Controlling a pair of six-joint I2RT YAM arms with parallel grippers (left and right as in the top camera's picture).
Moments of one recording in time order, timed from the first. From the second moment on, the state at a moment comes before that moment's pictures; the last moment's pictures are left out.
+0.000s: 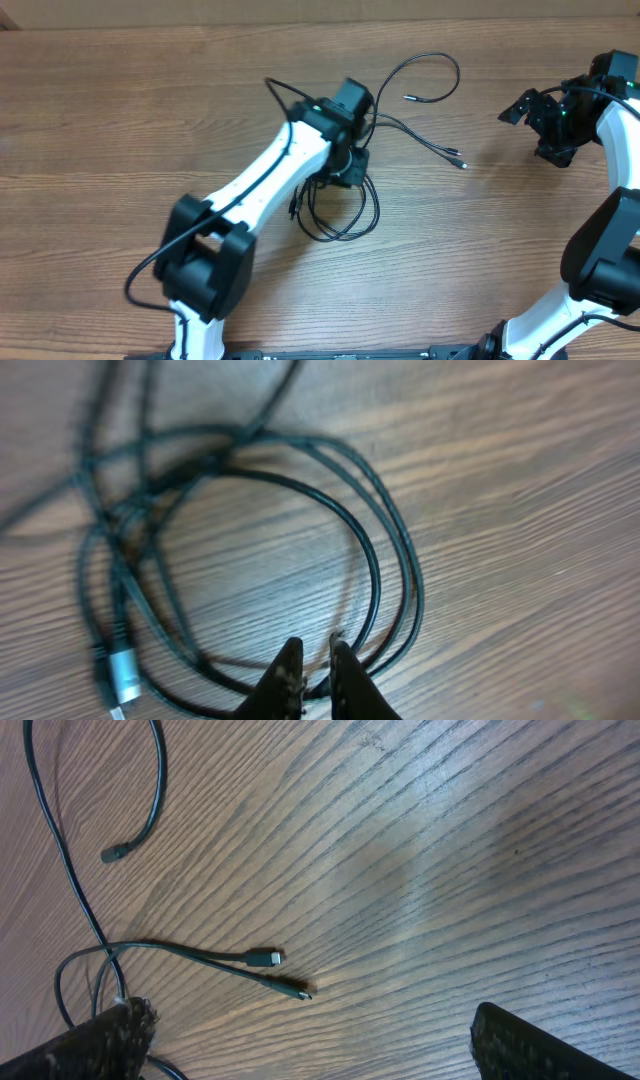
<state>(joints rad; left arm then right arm) -0.60 2.01 1.64 -1.02 0.16 -0.35 -0.36 1.93 1.58 -0.99 -0.35 0.31</state>
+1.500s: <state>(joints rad) -0.73 2.18 1.68 -0.98 0.22 -0.34 -0.36 1.93 1.58 -0.99 -0.35 0.31</state>
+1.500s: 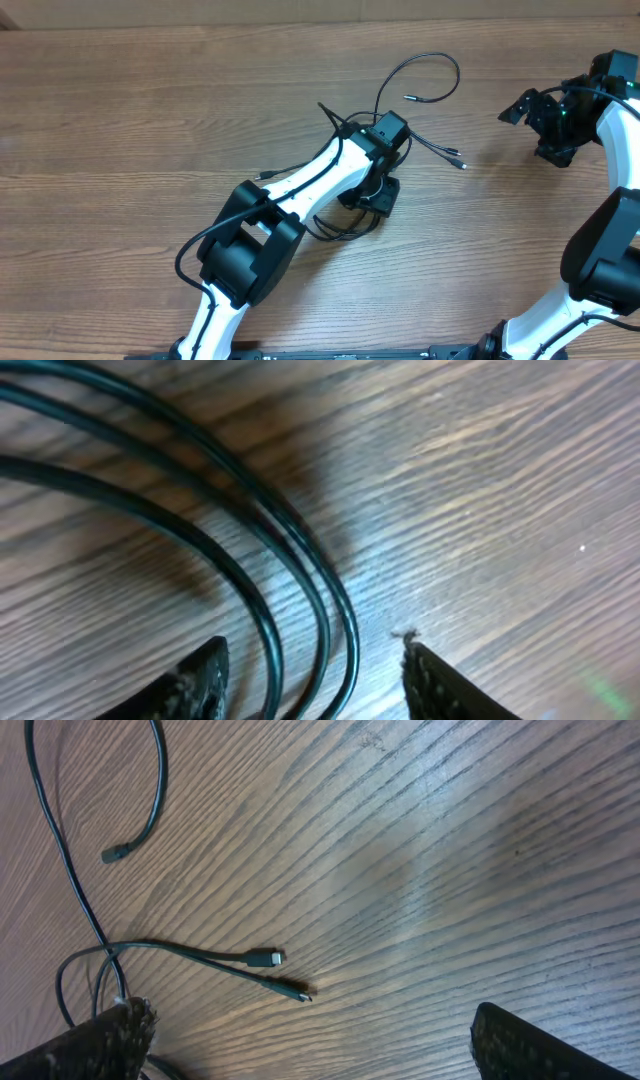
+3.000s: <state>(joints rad) -0.83 2.18 1.66 -1.09 0.31 0.01 -0.36 1.93 1.58 -0.99 -0.35 0.31</state>
